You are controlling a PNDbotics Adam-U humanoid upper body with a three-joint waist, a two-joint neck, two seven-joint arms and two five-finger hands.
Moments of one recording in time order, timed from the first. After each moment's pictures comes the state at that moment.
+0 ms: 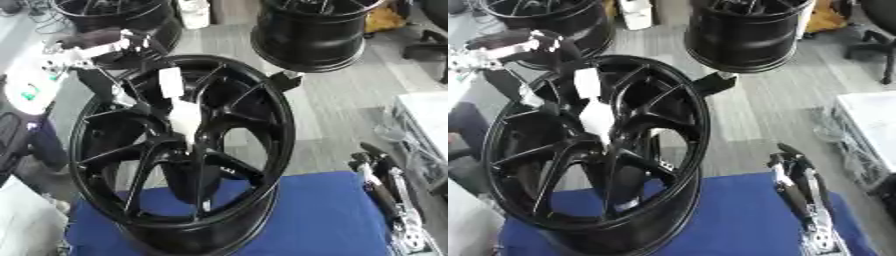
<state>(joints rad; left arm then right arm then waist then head) -0.90 0.49 -0.30 -1.06 -0.45 -0.57 -0.55 -0.04 -0.16 0.03 -1.45 0.08 -0.33 -0.11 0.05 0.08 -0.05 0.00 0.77</state>
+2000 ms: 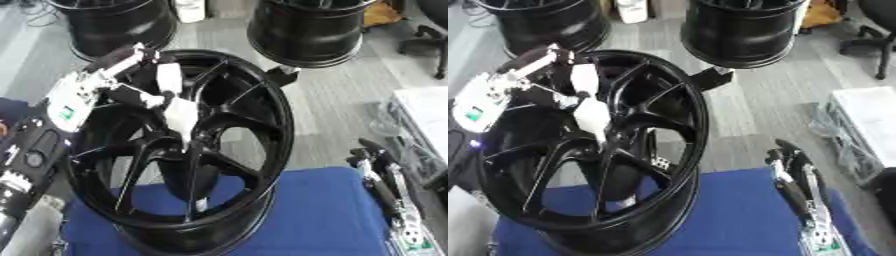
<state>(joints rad) -0.88 0.38 -0.24 -0.91 -0.41 -0.52 -0.35 -0.06 -0.16 0.04 -1.45 0.07 -0.33 -0.10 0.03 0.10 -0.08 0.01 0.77</state>
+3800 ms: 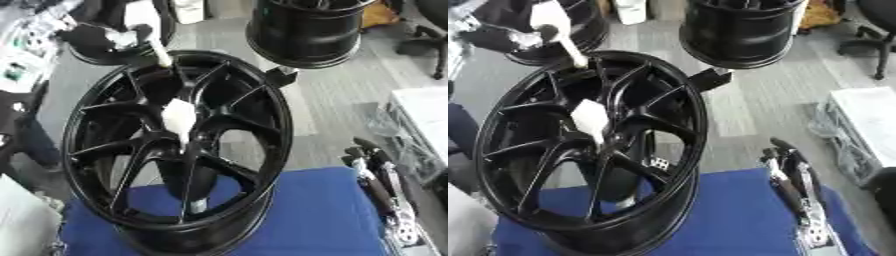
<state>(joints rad) -0.91 0.64 -0.18 -1.25 0.16 -0.28 -0.43 -0.05 -0.15 0.03 -1.44 0.07 -0.33 -0.11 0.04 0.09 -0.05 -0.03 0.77</state>
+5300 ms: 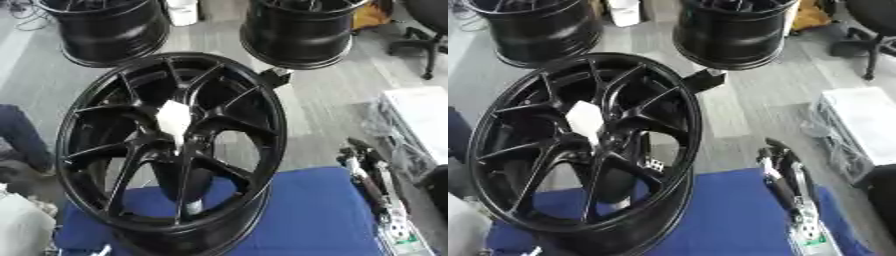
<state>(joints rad) -0.30 0.60 0.03 -0.86 -0.16 -0.47 -0.34 -0.04 -0.16 0.01 -1.44 0.08 -0.33 -0.13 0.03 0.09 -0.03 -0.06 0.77</state>
